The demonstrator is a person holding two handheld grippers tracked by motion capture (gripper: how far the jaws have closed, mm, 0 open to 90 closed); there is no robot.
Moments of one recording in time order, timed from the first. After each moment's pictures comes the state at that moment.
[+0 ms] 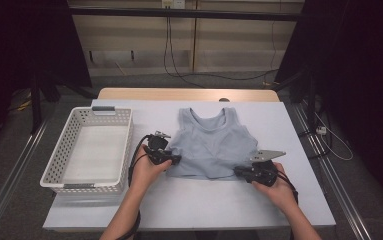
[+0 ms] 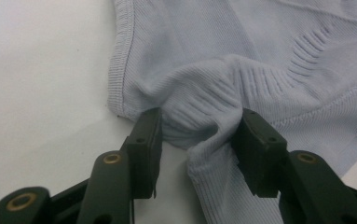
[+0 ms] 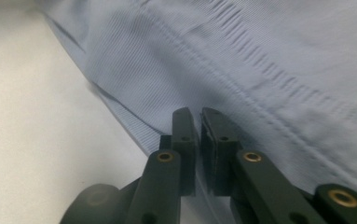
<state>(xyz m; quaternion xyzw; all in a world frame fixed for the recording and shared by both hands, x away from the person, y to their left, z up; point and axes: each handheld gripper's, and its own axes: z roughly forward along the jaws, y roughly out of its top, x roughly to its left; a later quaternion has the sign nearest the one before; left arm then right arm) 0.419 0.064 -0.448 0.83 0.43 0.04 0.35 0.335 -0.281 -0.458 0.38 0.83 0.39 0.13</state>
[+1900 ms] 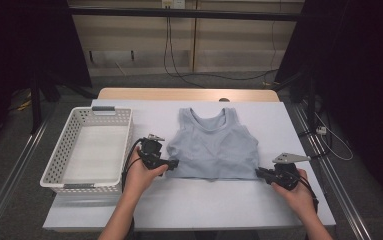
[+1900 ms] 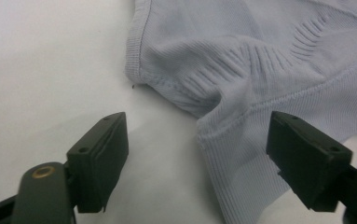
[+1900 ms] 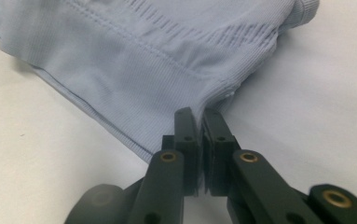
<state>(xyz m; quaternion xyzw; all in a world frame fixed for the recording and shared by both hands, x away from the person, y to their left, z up) 0.403 0.079 -0.442 0.82 0.45 0.04 0.36 0.315 -0.331 -0.456 0.47 0.79 0.36 0.16</state>
